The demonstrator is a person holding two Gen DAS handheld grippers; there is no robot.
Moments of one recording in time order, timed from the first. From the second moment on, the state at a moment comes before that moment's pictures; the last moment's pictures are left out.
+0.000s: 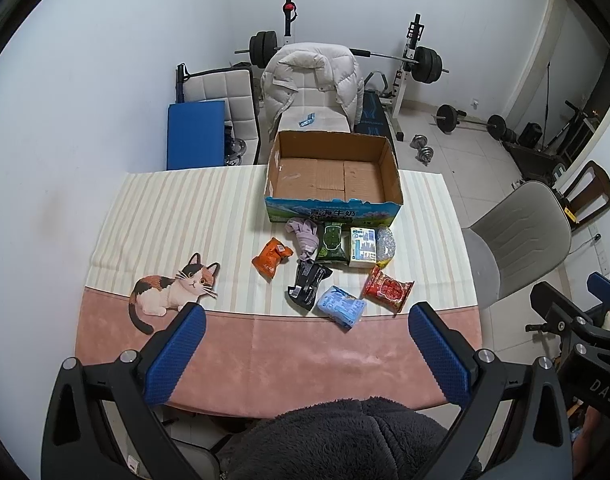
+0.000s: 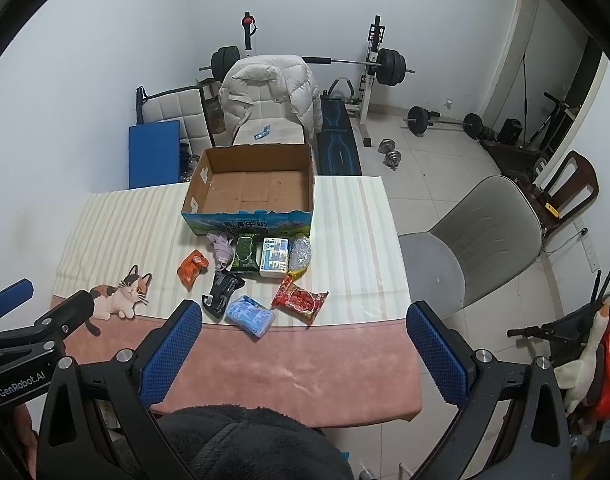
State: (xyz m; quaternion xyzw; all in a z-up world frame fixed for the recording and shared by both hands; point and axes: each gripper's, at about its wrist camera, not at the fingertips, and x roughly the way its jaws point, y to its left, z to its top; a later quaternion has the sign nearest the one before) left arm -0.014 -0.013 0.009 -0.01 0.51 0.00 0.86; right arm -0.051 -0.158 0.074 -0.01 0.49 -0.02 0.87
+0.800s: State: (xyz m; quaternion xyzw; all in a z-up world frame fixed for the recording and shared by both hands) left arm -0.016 -0.004 0.012 -0.02 0.50 0.00 0.86; right arm -0.055 -0.147 0.082 -0.02 0.48 -0.02 0.88
